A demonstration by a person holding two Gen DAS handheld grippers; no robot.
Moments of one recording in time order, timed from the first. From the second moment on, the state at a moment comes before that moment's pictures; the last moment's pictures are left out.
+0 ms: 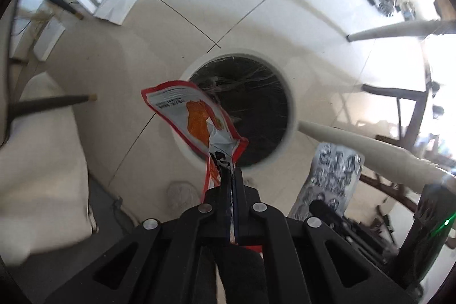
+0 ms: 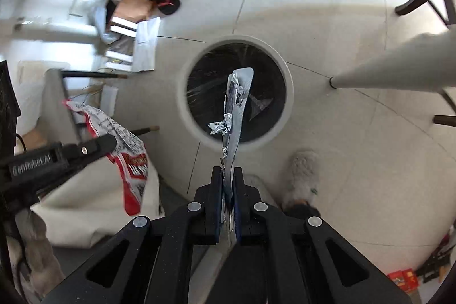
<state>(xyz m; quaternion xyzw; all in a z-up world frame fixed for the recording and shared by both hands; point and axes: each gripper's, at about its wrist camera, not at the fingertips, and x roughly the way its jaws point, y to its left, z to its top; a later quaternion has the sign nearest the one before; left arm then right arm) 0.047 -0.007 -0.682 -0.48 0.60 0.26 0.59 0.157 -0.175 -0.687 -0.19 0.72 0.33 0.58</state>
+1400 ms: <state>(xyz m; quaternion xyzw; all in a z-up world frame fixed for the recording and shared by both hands) -0.009 -0.046 -0.605 -0.34 0.64 0.36 0.59 0.180 -0.171 -0.673 -0.30 0.64 0.32 0.64</state>
